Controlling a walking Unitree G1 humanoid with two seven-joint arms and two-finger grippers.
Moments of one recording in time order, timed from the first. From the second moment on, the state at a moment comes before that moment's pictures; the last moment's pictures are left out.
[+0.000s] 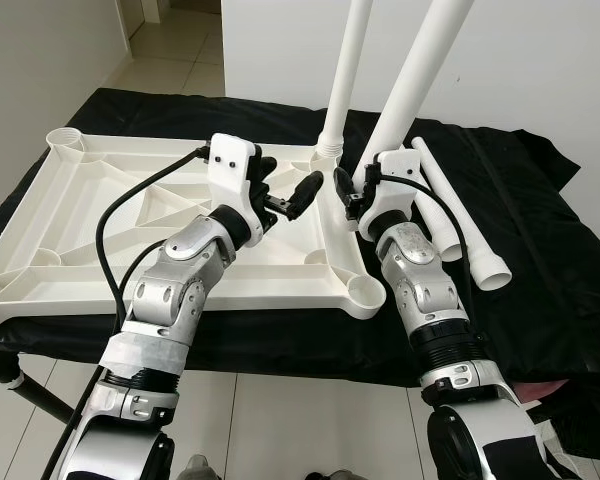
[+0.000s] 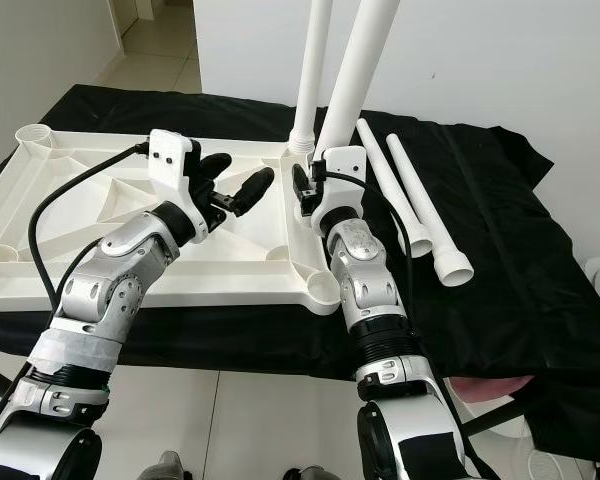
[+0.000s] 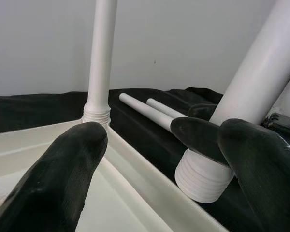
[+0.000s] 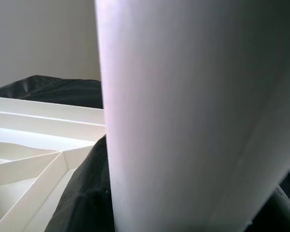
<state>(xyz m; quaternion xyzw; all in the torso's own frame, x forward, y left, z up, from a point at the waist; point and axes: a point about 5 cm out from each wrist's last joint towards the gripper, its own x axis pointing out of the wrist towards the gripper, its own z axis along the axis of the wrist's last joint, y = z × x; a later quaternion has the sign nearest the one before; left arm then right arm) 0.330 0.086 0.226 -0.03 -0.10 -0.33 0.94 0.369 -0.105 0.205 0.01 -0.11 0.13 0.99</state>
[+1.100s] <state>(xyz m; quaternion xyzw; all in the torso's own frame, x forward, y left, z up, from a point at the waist) 0.295 0.071 0.144 0.21 -0.04 -0.47 0.86 0.365 -0.143 0.196 0.01 -0.12 0.09 0.99</state>
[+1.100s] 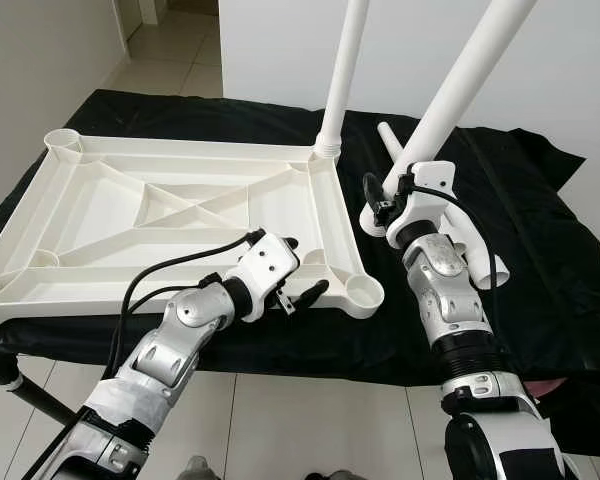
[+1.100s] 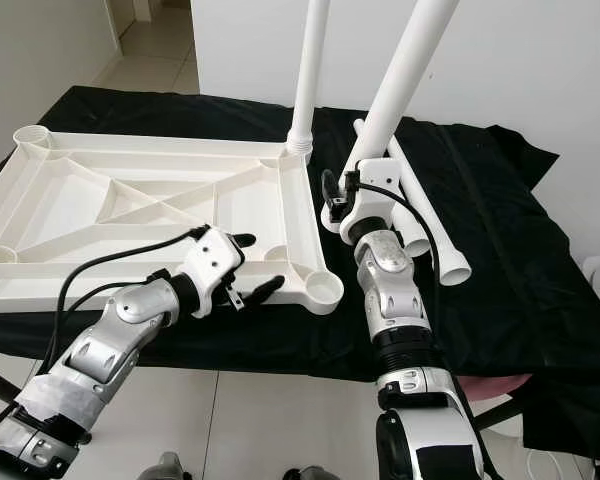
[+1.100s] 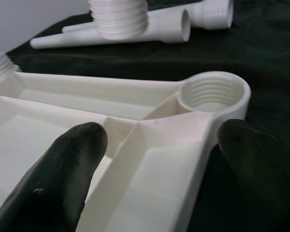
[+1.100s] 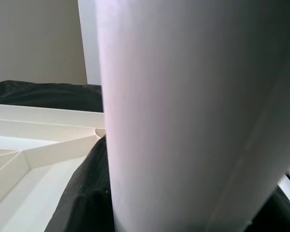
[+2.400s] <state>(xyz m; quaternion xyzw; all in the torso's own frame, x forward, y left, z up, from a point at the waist) 0.339 0.053 0.132 0.29 0.01 -0.46 0.84 0.364 -0.142 0.192 0.02 -0.11 0.08 0.99</state>
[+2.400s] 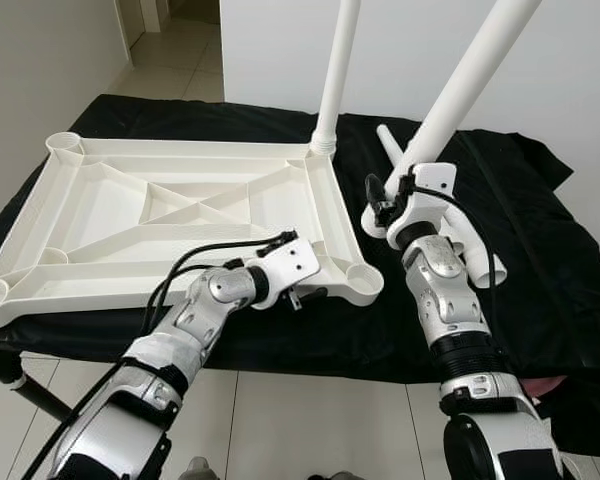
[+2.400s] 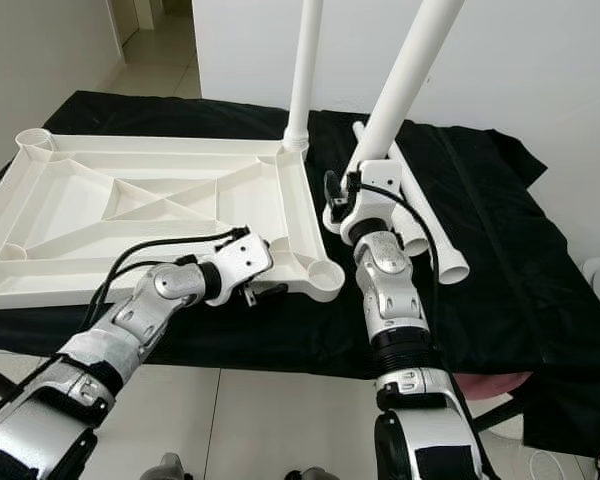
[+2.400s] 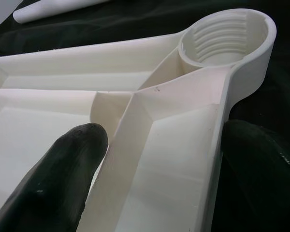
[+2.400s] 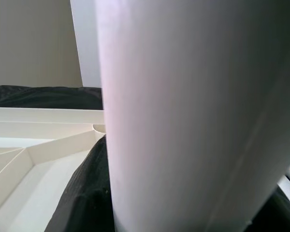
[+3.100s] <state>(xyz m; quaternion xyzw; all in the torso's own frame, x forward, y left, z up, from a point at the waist) 0.324 0.079 0.147 0.14 -0.05 -0.40 0.90 0.347 -0.130 0.167 0.00 -0.08 0.11 0.99</state>
